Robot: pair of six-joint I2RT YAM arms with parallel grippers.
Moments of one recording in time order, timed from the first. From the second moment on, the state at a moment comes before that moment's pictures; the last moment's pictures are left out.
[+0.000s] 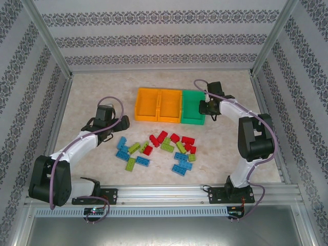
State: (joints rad) left arm -0.20 1.28 0.70 -0.27 -0.07 -0.43; right arm 0.15 1.79 1.19 -0.46 -0.08 0.25
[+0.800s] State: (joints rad) left arm -0.36 1.14 0.57 -0.53 -0.10 -0.55; right arm 0.09 1.60 1.06 -0.40 -0.20 0.27
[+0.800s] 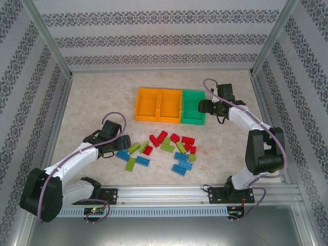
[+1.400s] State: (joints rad) left arm -0.36 1.33 0.63 -0.47 -0.12 -0.55; right arm 0.09 1.53 0.96 -0.39 -0.21 0.29
